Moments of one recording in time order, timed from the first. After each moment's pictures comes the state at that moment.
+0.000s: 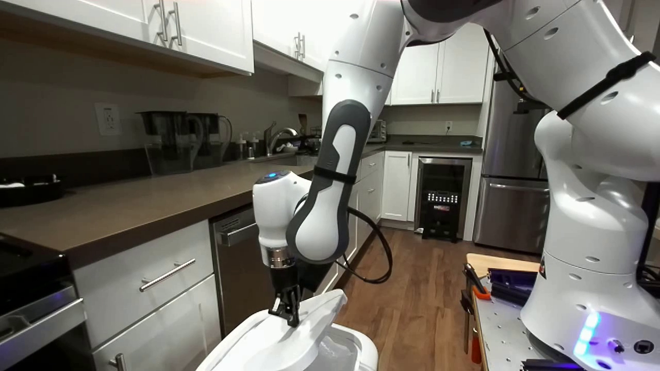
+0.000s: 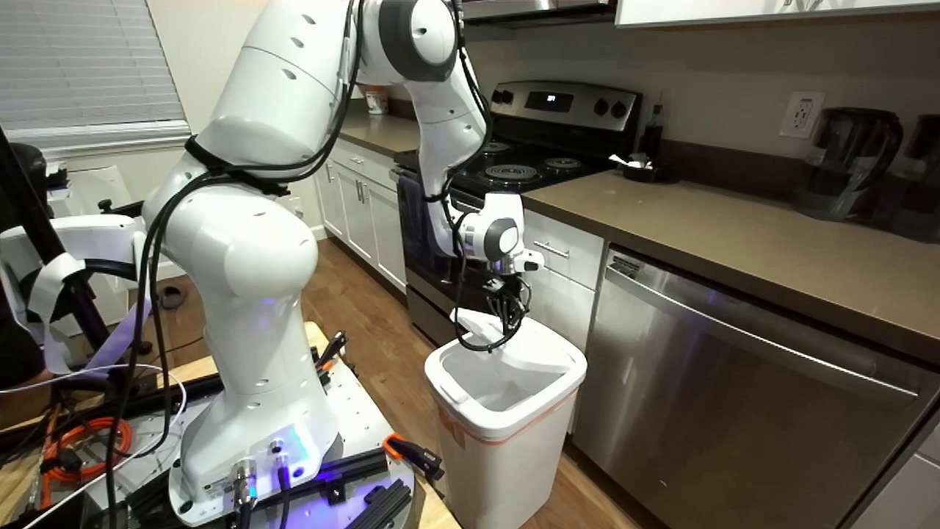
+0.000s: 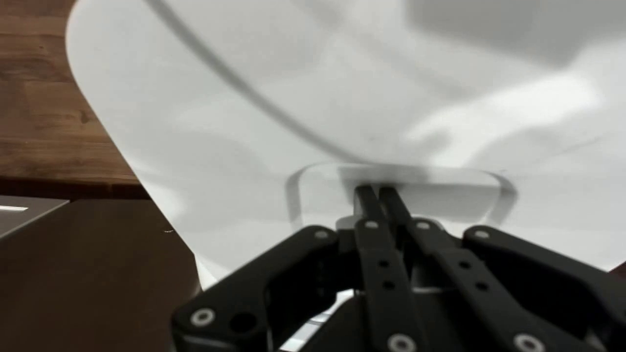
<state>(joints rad) 0.26 0.65 -0.11 -2.21 -0.18 2.82 0.35</state>
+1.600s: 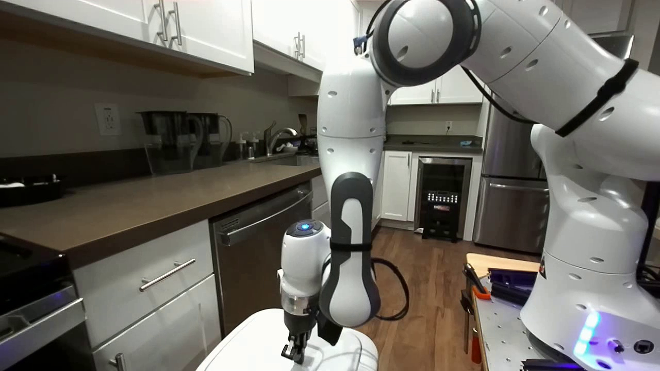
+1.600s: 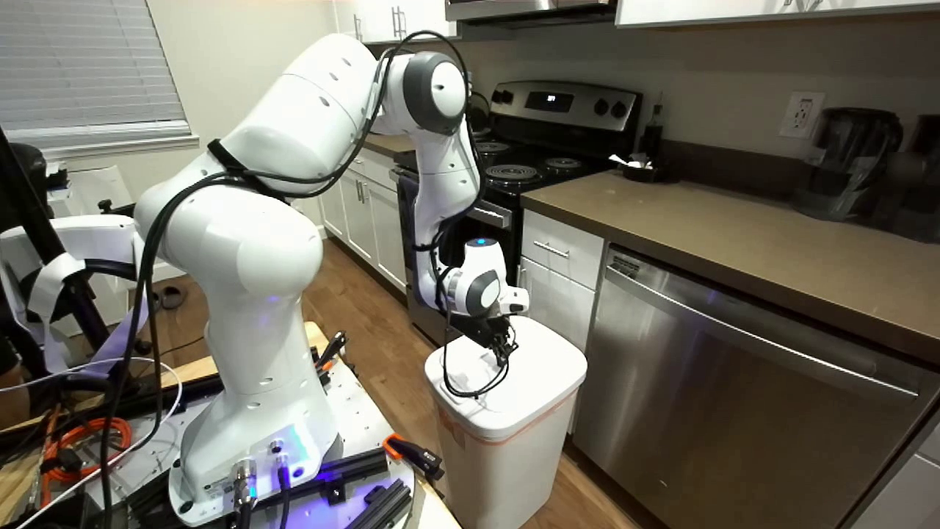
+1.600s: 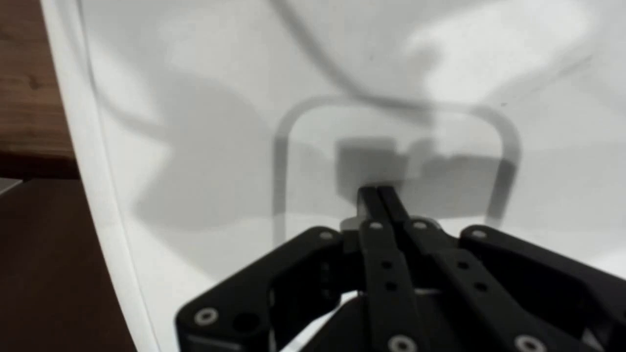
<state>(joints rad) 0.35 0.92 -0.17 -2.21 -0.12 3.24 0.34</state>
